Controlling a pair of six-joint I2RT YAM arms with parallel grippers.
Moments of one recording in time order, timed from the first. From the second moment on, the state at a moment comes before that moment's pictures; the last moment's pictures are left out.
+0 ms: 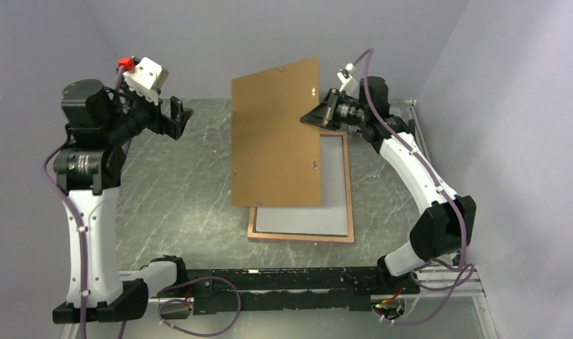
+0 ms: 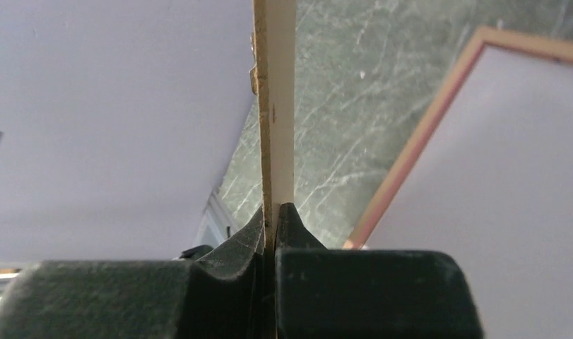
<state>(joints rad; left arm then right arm) 0.02 1.12 1.76 -0.78 0.48 0.29 0.34 1.55 1.48 -0.25 -0.67 0.68</state>
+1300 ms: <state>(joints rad) 0.02 1.36 1.18 -0.65 0.62 0.34 -0.10 1.64 1.09 -0.37 -1.04 0.53</state>
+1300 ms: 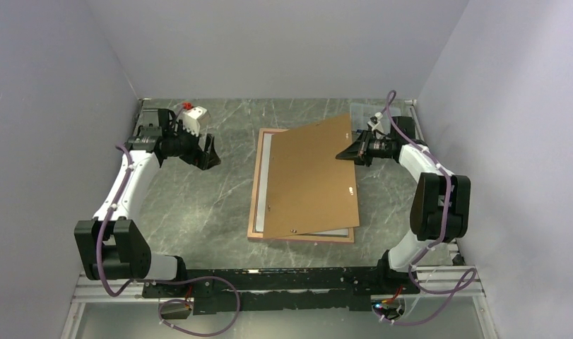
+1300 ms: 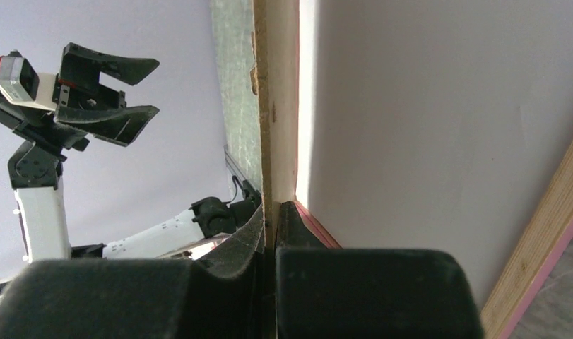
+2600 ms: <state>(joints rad) 0.01 1.43 1.15 -0.72 0.66 0.43 -0.03 1.78 1.15 -0.23 -1.02 0.62</state>
